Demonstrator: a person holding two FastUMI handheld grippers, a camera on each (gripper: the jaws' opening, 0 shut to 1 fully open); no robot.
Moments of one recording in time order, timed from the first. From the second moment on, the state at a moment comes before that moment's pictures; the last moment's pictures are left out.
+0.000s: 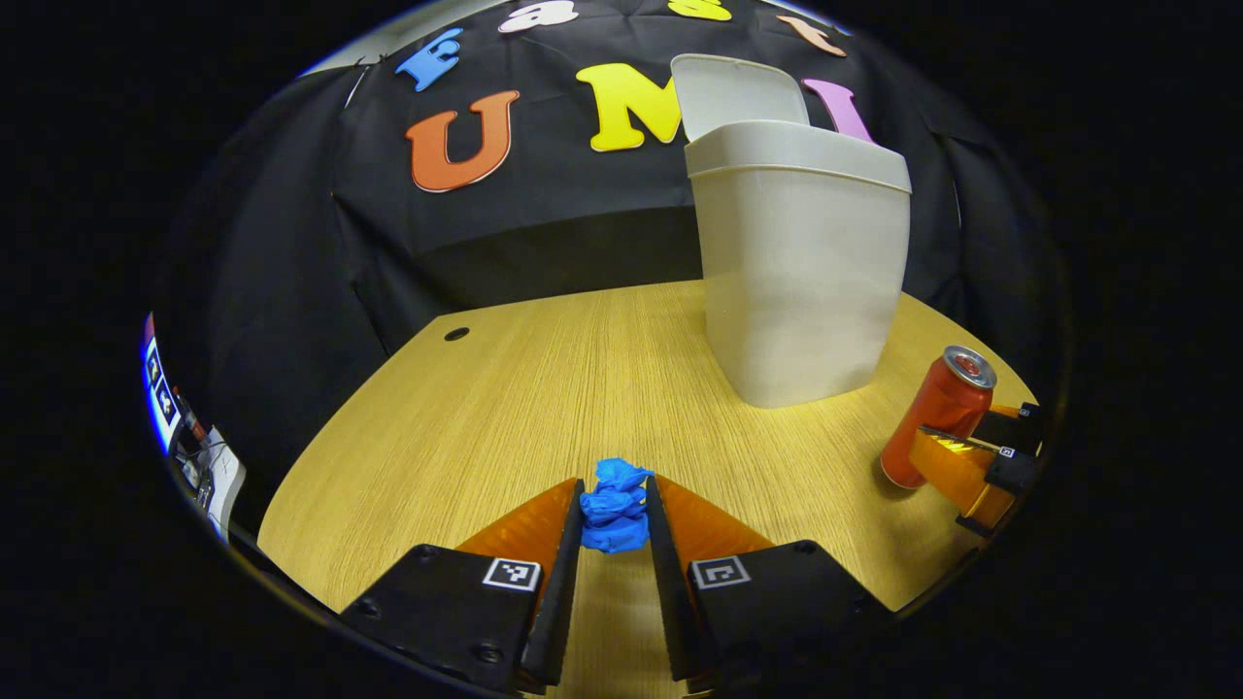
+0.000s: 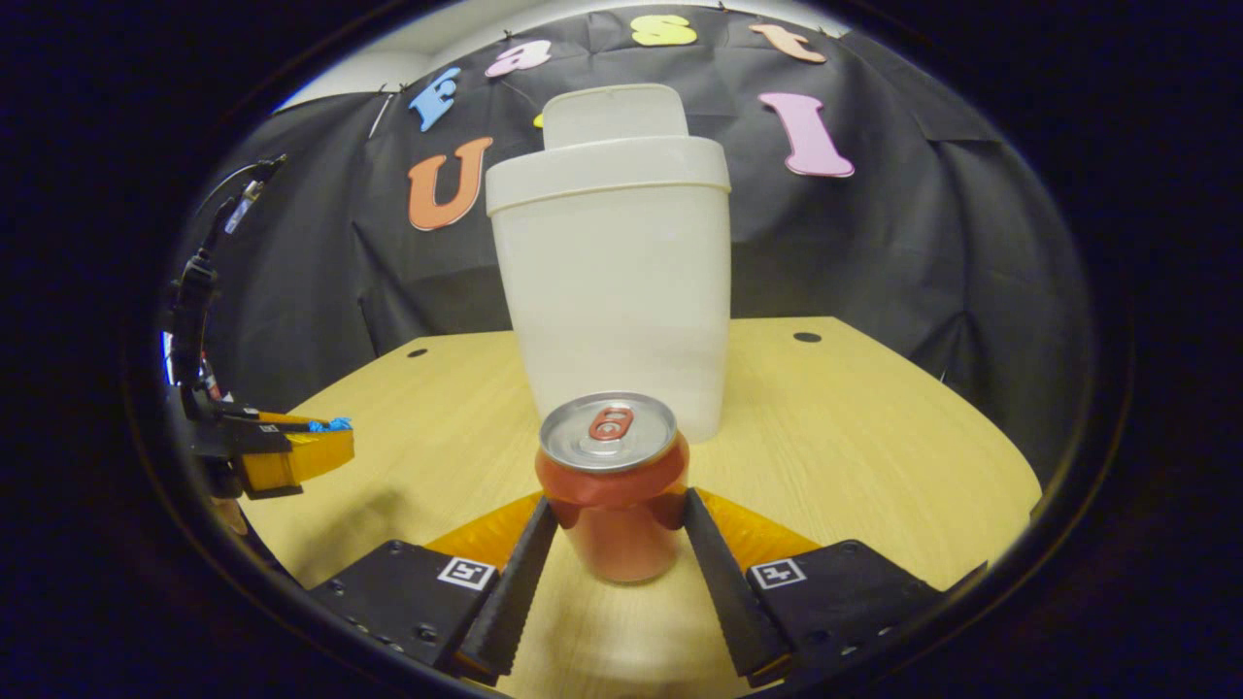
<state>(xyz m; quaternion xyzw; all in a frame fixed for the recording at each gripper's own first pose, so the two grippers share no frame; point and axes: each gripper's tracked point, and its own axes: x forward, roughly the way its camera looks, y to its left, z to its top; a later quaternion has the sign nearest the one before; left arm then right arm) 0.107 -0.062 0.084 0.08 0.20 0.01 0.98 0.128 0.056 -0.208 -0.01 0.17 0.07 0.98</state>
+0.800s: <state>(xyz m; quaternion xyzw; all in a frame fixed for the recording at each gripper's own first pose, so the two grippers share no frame) 0.071 -0.071 0.167 0.03 0.06 0.04 1.00 0.065 0.001 -0.053 -0.03 -0.01 0.07 1.00</state>
